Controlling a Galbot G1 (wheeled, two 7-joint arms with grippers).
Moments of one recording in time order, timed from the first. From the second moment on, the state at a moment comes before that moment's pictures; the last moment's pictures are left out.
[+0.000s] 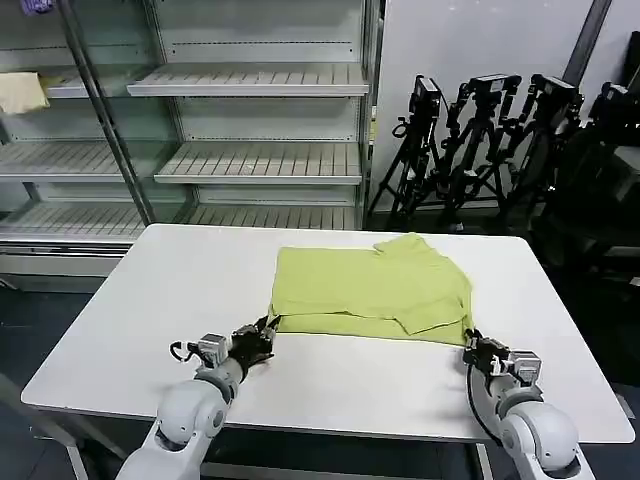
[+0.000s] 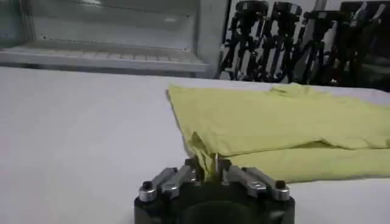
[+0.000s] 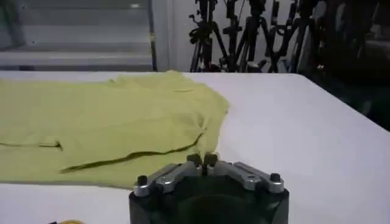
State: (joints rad) left arm 1.11 -1.24 -0.31 -1.85 -0.42 0.58 -0.01; right arm -1.33 1.15 0.59 2.01 0.45 -0.55 0.10
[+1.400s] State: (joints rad) left arm 1.31 -1.05 -0.47 -2.20 -0.48 0.58 0.03; right arm -1.23 1.13 0.52 2.13 0.39 -0.56 0.16
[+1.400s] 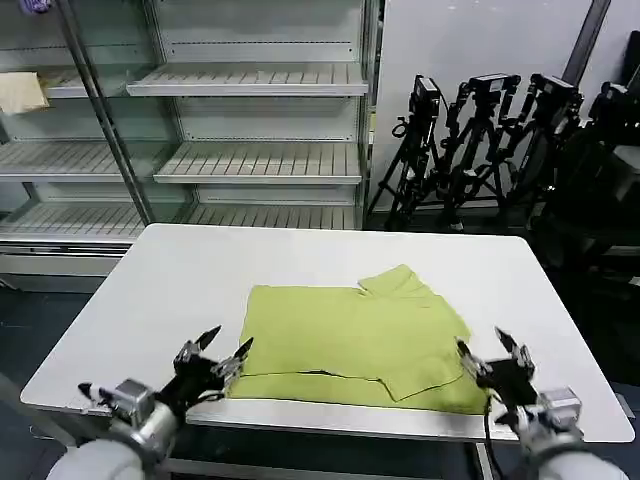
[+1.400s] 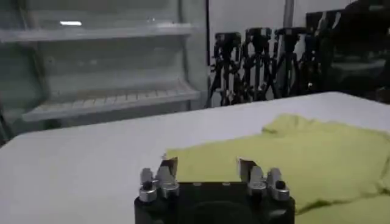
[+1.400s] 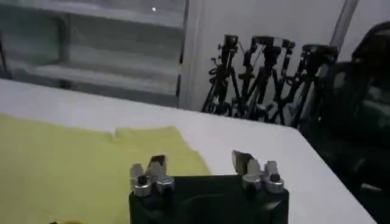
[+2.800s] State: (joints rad) left arm 0.71 -1.11 -0.16 -1.49 -0.65 0.58 0.00; right arm -0.60 1.28 0.21 1.38 0.51 -0.58 0.20
